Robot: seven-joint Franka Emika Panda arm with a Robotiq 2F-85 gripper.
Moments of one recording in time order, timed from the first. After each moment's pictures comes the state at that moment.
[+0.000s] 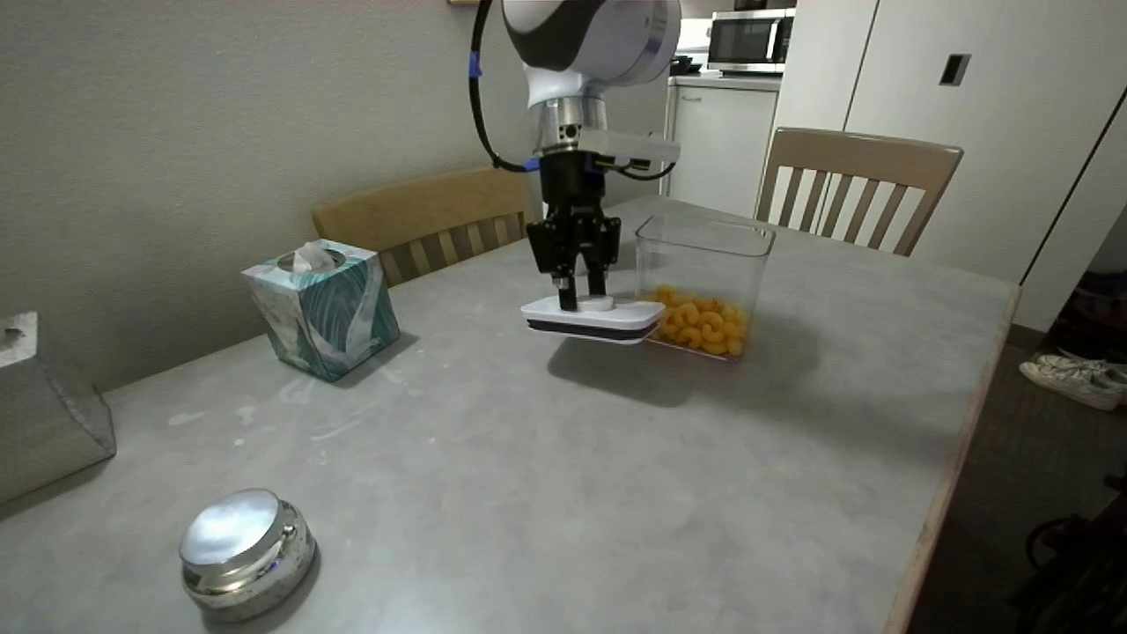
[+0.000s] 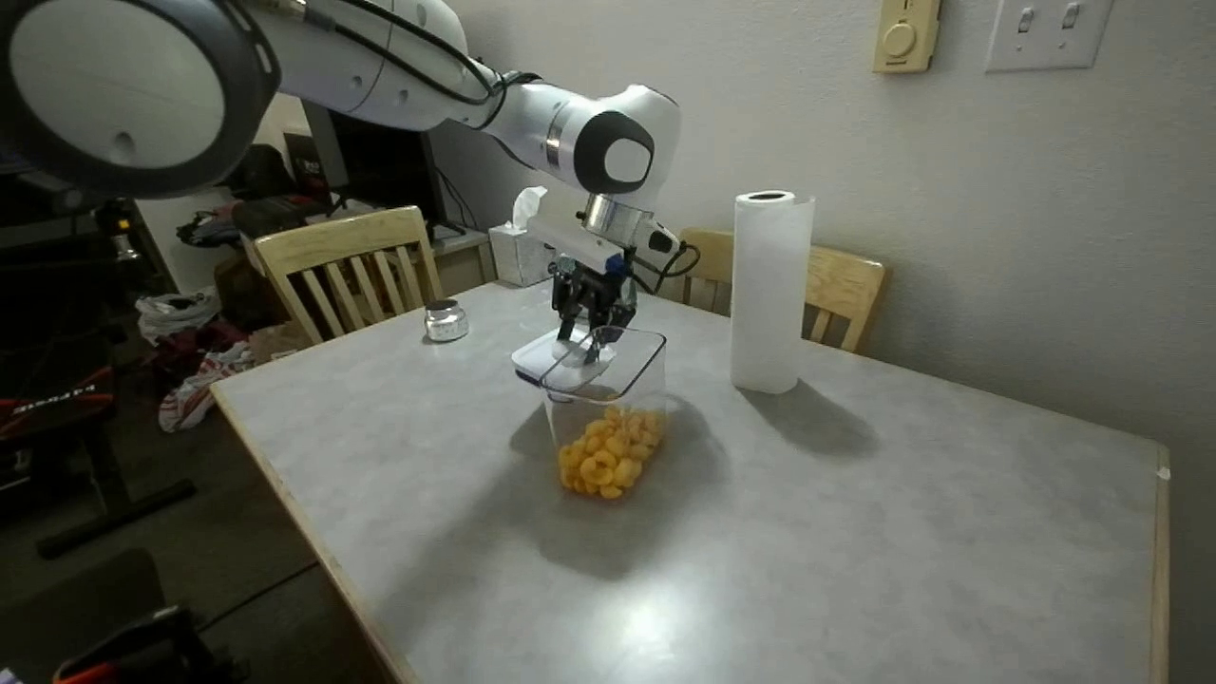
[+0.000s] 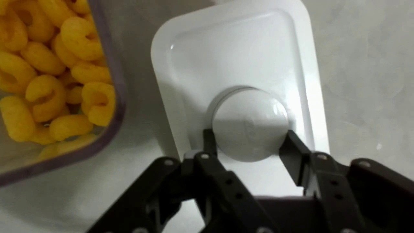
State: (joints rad) arm -0.03 1.05 0.09 -0.94 0.14 1.69 -0.07
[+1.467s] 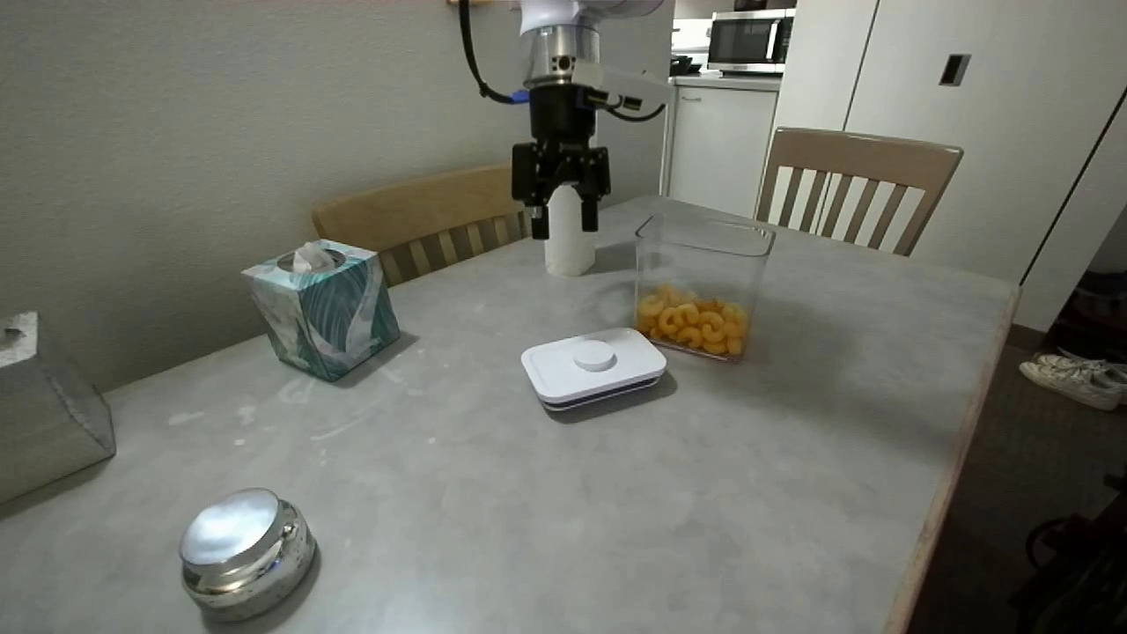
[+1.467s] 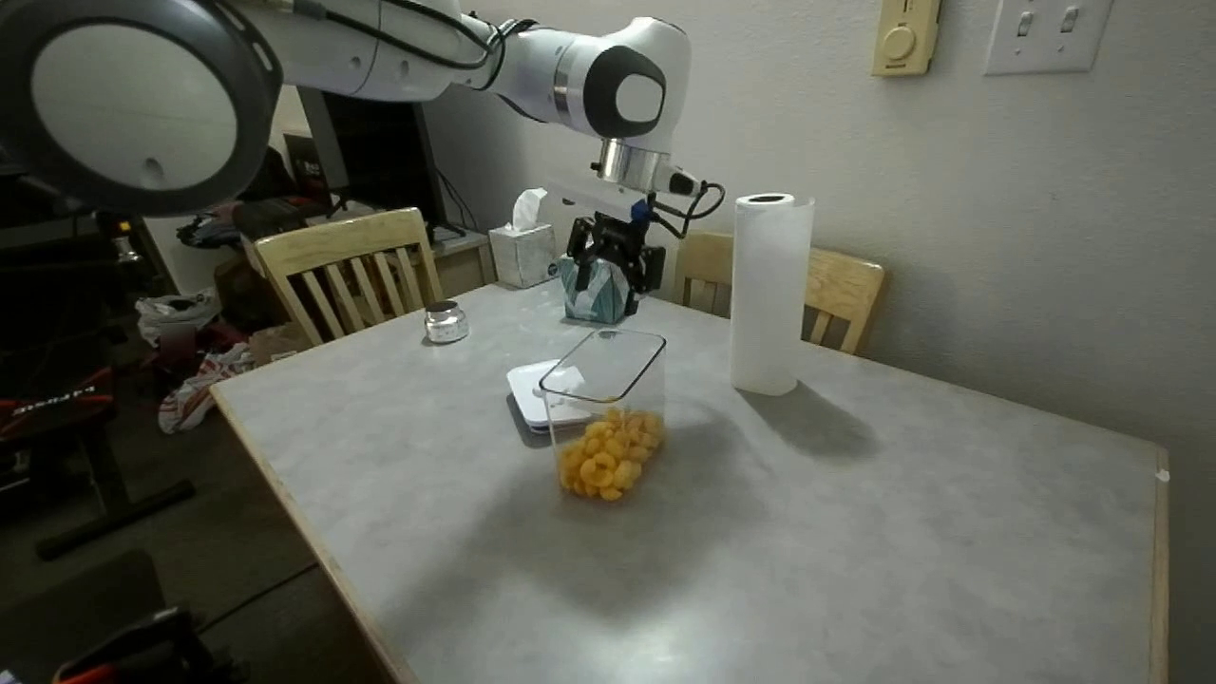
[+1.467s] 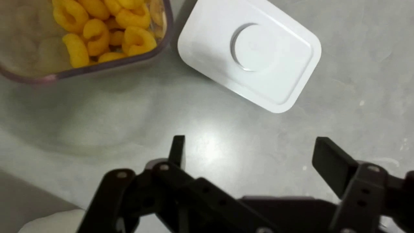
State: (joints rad) arm -0.03 1.08 0.08 -0.73 0.10 1.63 -0.10
